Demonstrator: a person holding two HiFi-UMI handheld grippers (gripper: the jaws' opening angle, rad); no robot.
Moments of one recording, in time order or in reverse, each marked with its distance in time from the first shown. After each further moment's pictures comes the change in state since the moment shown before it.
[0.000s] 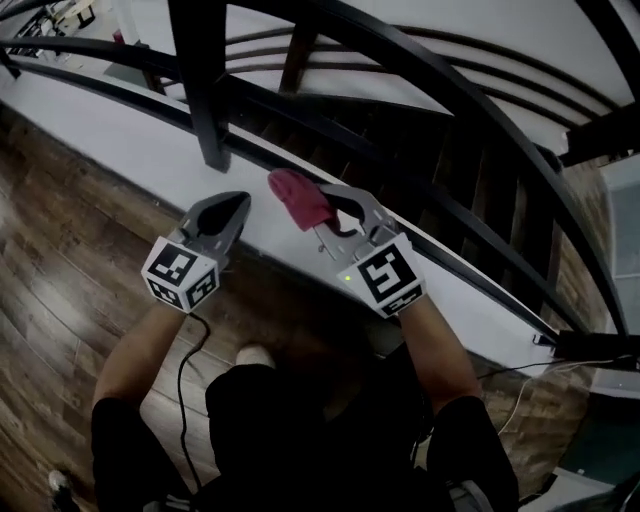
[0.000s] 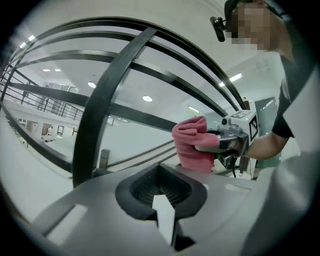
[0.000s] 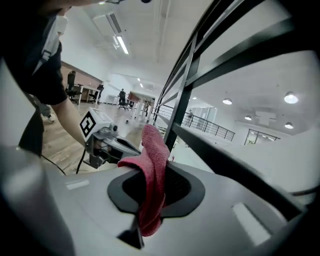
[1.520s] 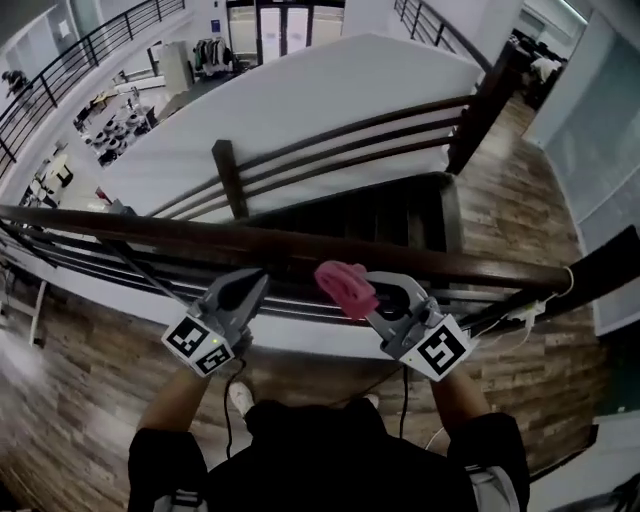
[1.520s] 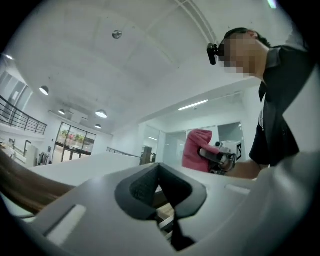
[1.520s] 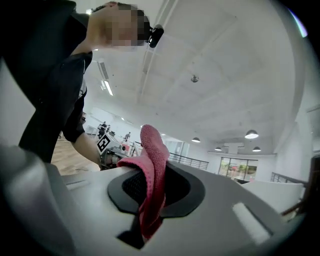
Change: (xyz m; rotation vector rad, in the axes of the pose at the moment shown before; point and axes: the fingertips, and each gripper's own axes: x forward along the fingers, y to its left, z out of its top) left arm 0.073 -0.440 0.565 0.058 -0.119 -0.428; right arm -0.610 -0.187 0.392 0.076 -0.398 -0.280
